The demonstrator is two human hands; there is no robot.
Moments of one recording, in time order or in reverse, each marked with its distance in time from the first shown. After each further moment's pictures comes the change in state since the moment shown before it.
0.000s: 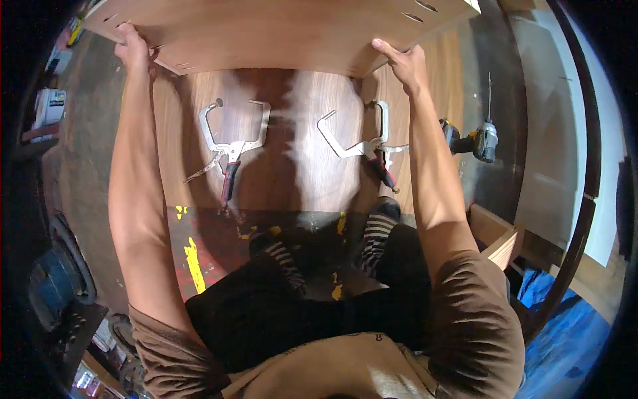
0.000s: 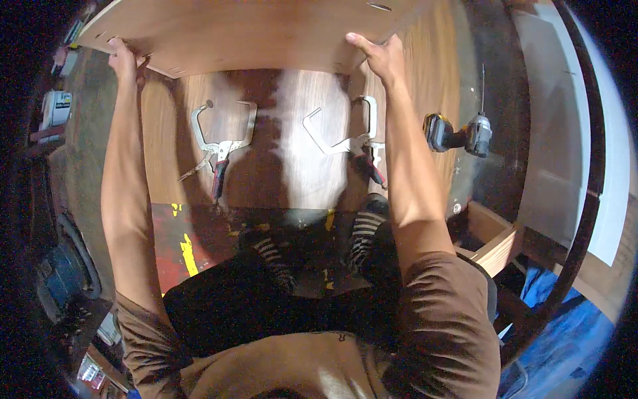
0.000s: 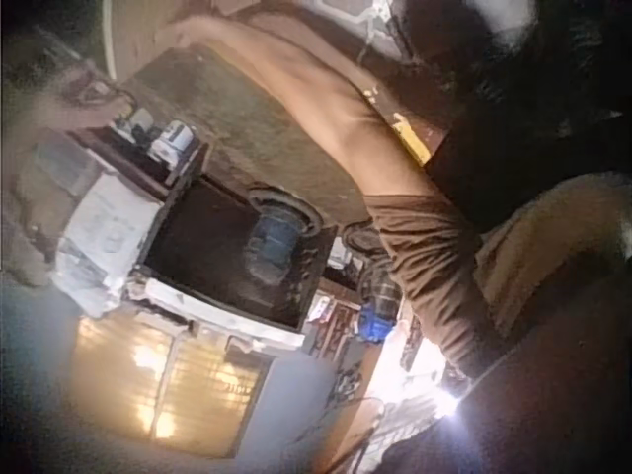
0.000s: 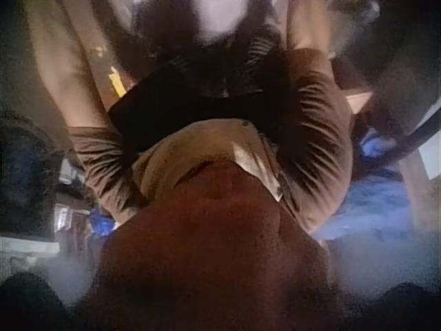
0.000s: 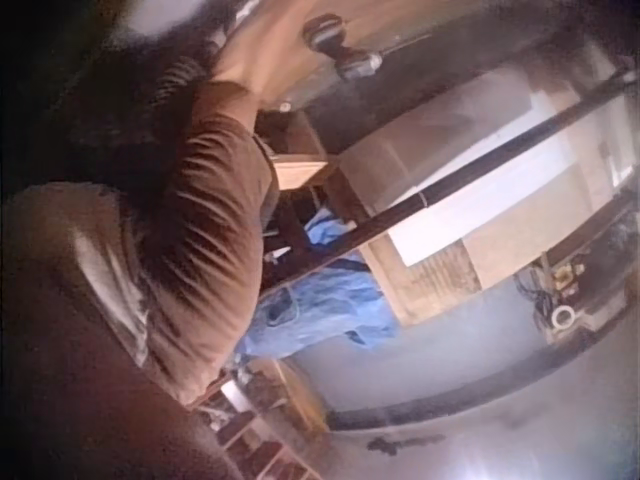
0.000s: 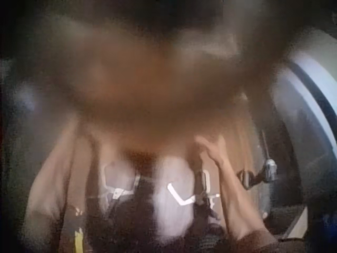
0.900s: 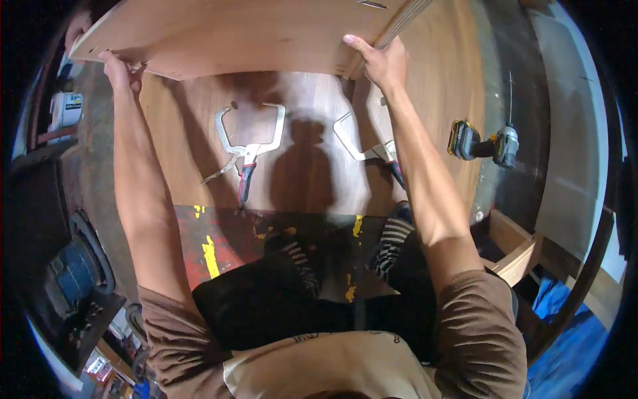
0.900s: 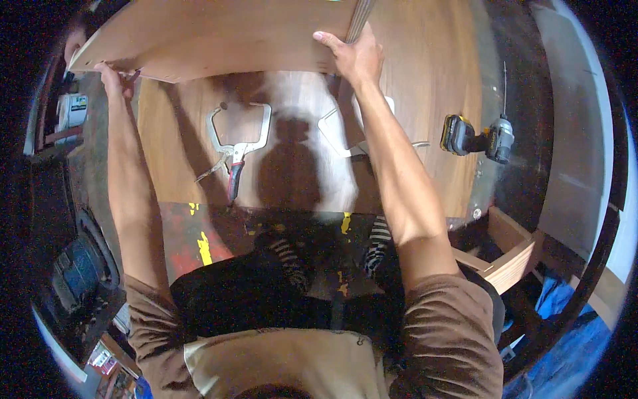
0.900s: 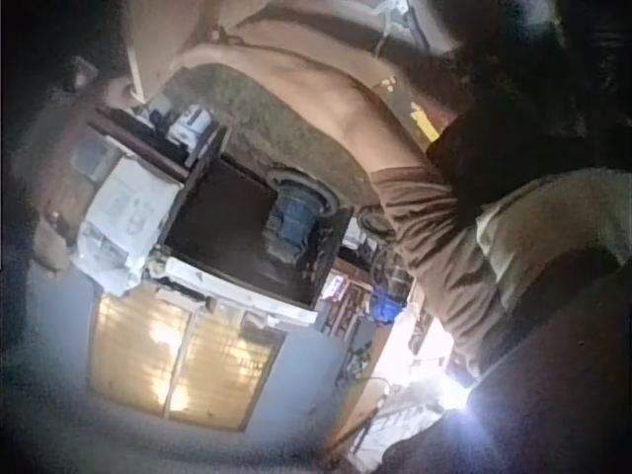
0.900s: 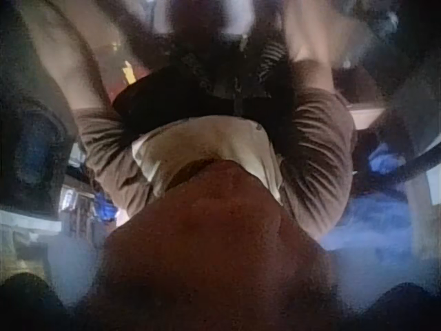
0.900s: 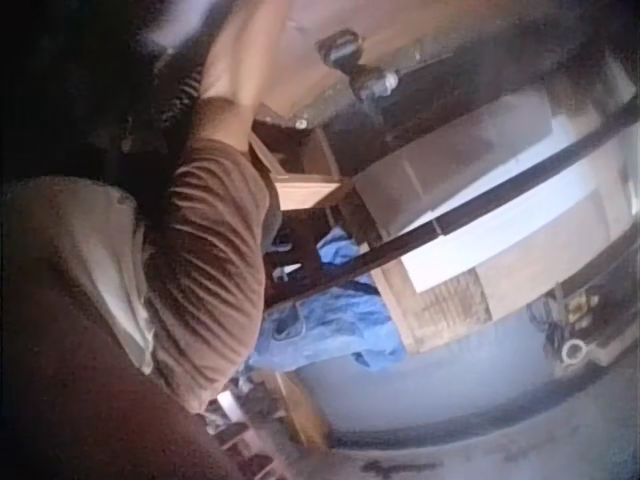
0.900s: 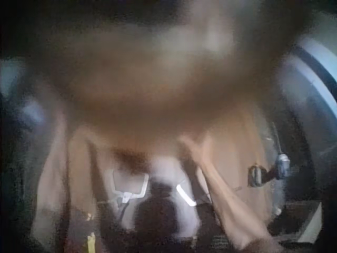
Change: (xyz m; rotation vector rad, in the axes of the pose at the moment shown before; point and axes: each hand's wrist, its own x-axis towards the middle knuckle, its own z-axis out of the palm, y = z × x) left_hand 0.053 0.019 -0.043 0.022 -0.060 -0.081; right_hand -0.013 -0.025 0.069 -0.235 0.153 0.037
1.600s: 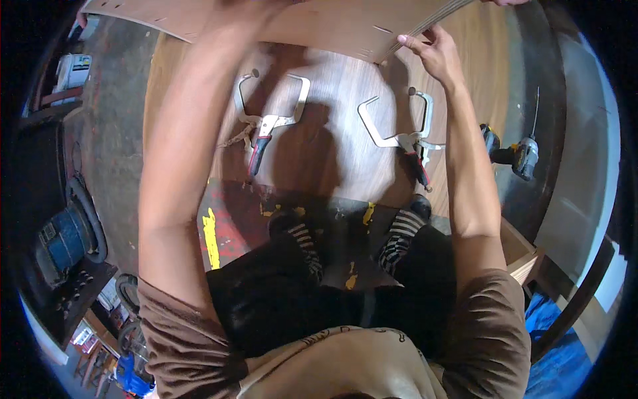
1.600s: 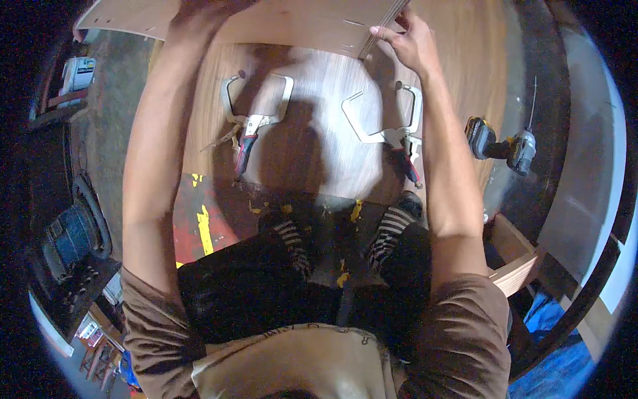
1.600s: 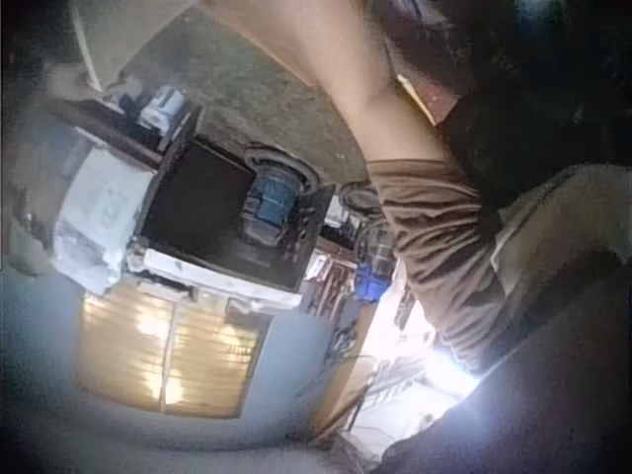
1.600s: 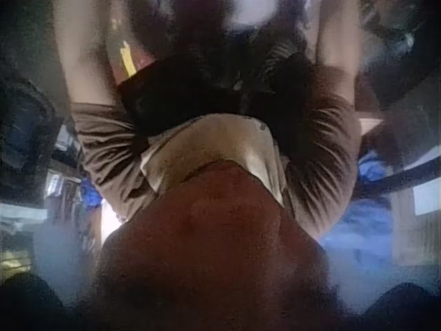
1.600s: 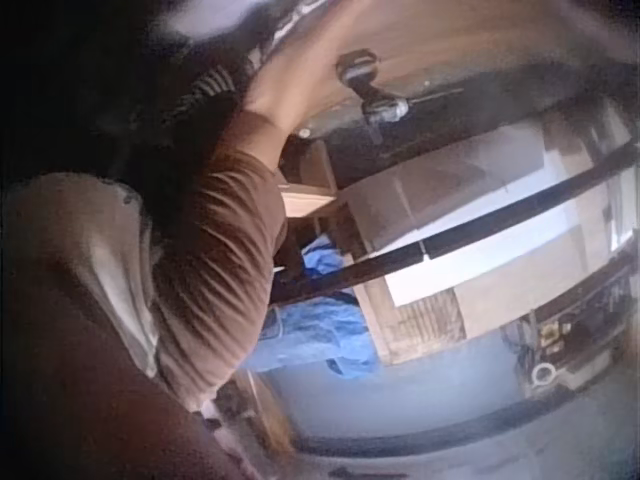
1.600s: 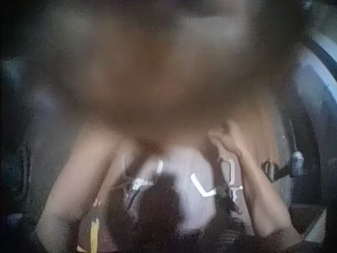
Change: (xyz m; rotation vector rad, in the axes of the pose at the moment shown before) left_hand -0.178 0.050 0.137 0.708 -0.283 1.073; right_hand 0.030 0.039 -0.027 -0.001 -0.414 -0.102
